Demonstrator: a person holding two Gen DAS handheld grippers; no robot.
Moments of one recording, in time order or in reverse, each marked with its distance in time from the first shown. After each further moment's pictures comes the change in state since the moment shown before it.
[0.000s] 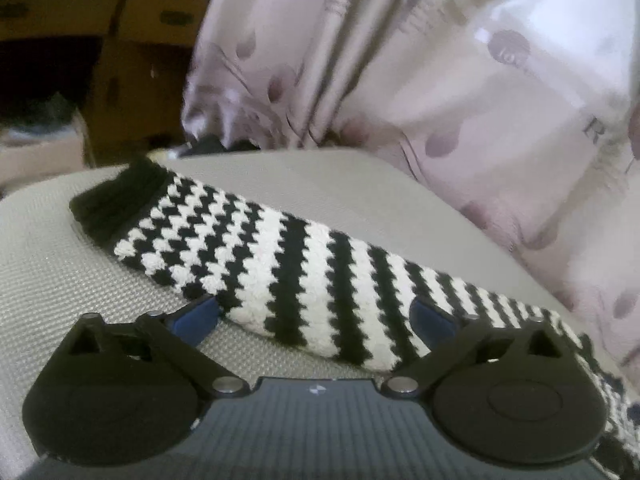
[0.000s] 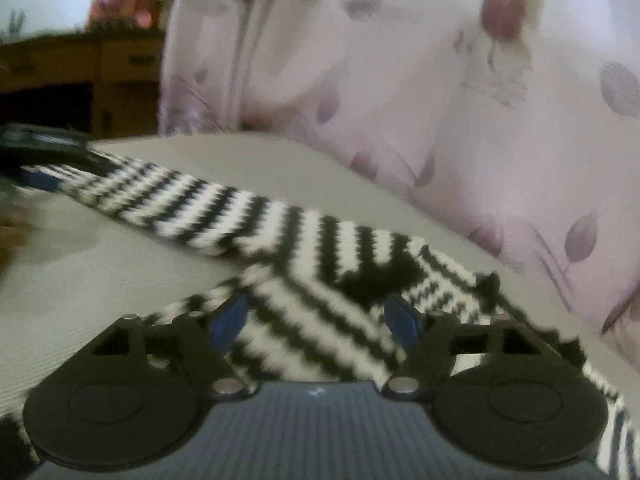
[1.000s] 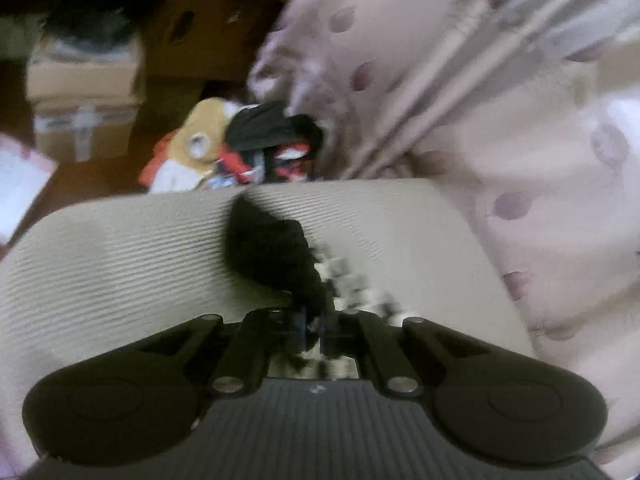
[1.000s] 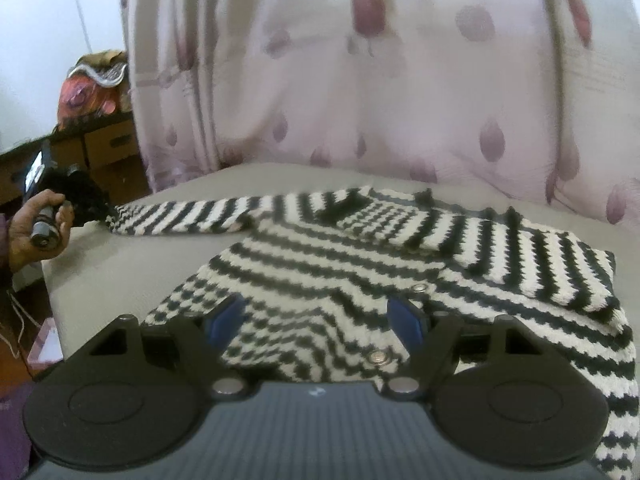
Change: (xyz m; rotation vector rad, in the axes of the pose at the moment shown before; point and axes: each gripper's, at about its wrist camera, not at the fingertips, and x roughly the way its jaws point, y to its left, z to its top) left arm 0.026 0.065 0.087 -0.290 0.111 0.028; right arm -0.143 -0.009 -0.079 0.347 -0.072 -0.029
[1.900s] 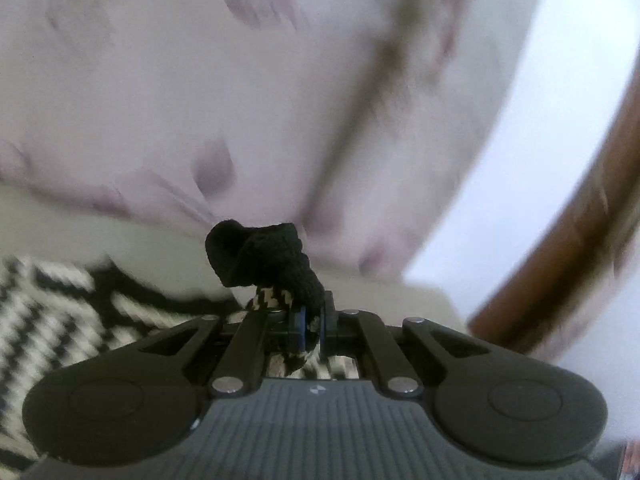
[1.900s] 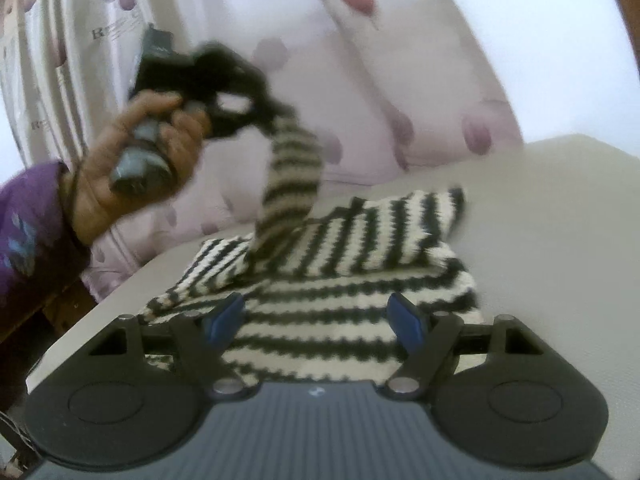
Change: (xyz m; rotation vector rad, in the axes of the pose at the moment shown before) left arm -0.039 -0.473 -0.356 0.786 0.324 -0.628; right arm -0.075 -0.155 -0.050 0.415 -0.147 -0.128
